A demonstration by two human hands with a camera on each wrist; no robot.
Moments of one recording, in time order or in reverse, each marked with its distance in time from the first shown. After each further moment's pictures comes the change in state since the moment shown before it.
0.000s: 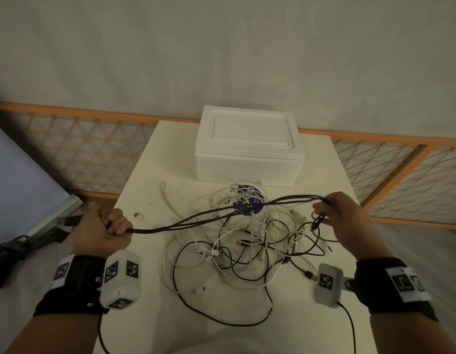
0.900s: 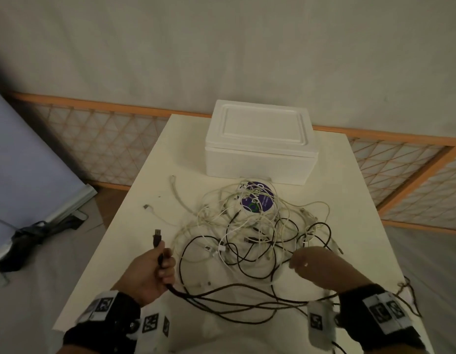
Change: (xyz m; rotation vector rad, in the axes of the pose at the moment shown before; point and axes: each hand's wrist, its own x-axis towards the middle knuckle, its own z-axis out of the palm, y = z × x) left_hand -0.037 -0.095 -0.043 0.316 -0.039 -0.385; right_hand -0.044 0.003 0.050 -0.645 -0.834 -0.054
